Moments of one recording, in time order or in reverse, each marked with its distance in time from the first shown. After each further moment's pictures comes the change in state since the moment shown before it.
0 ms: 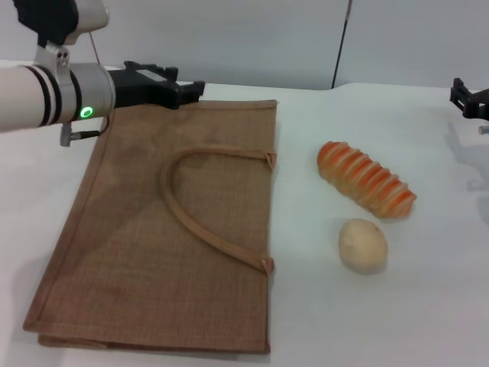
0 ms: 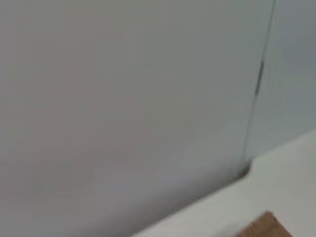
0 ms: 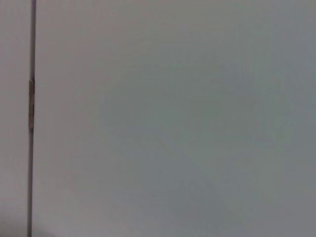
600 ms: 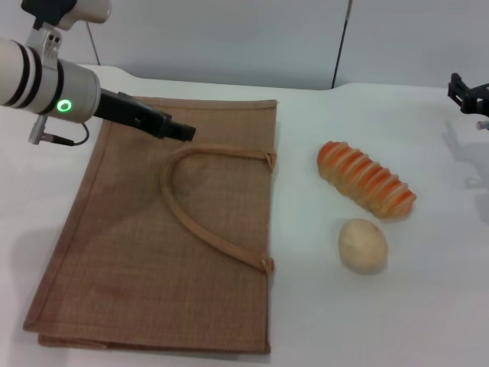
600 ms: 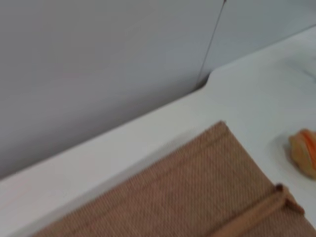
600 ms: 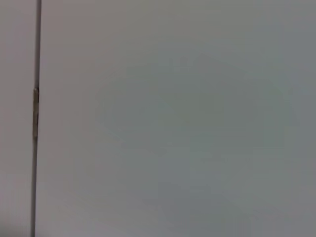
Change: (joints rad) left arm -0.118 0.024 -0.265 0.014 0.543 -0.442 -0.362; right arm 0.010 0.000 0.000 -0.003 0.000 0.000 0.000
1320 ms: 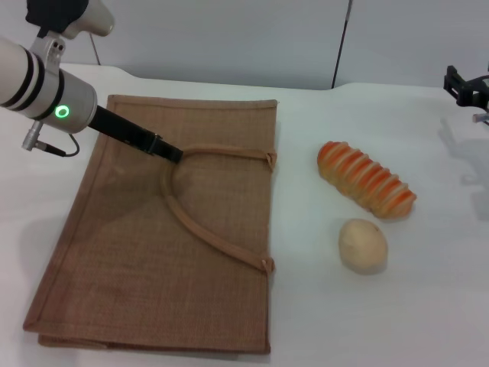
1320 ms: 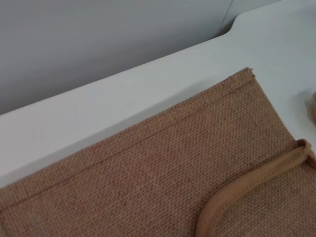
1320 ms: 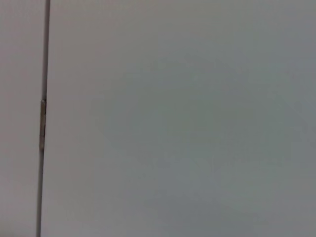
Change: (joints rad) left arm -0.090 0.029 -0.019 -0.145 0.122 -0.037 -0.104; right arm 0.017 0.000 0.000 0.000 0.000 0.000 0.000
